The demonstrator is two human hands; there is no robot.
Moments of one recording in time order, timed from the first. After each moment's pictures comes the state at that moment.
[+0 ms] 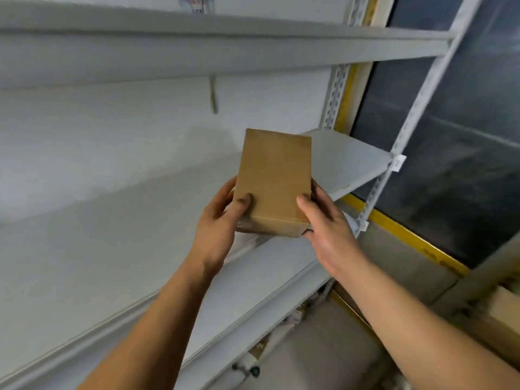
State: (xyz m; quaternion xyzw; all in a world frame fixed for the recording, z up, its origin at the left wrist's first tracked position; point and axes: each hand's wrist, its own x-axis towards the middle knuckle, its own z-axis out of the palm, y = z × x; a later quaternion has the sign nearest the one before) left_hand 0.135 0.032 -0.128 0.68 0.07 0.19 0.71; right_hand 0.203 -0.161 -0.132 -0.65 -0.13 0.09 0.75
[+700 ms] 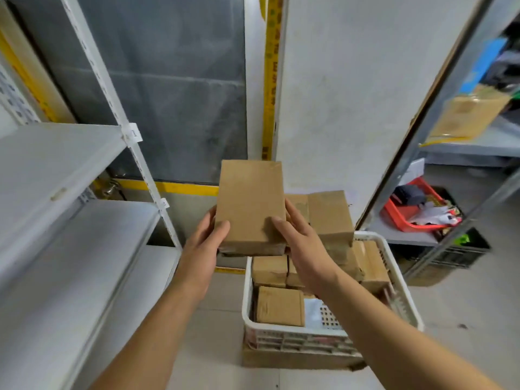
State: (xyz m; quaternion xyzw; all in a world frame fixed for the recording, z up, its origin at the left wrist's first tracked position) left_hand 0.181 -0.399 -0.211 0.67 -0.11 -0.20 0.71; right_hand 0.088 -0.575 -0.204 -0.64 0.18 -0.12 0.74
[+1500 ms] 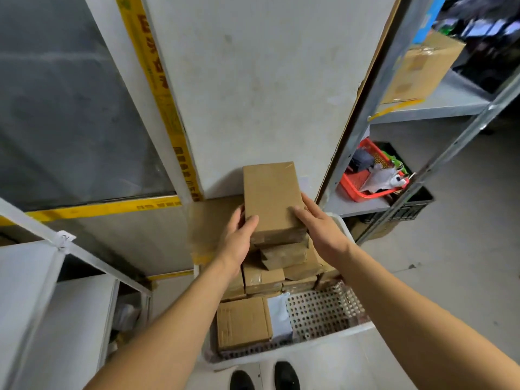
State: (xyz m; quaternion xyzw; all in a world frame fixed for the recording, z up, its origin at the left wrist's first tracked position) left_hand 0.251 -0.678 -0.325 0.66 -0.11 -0.40 0.62; right_hand 0.112 -0.822 -0.291 -0.64 0.34 -0.13 0.68
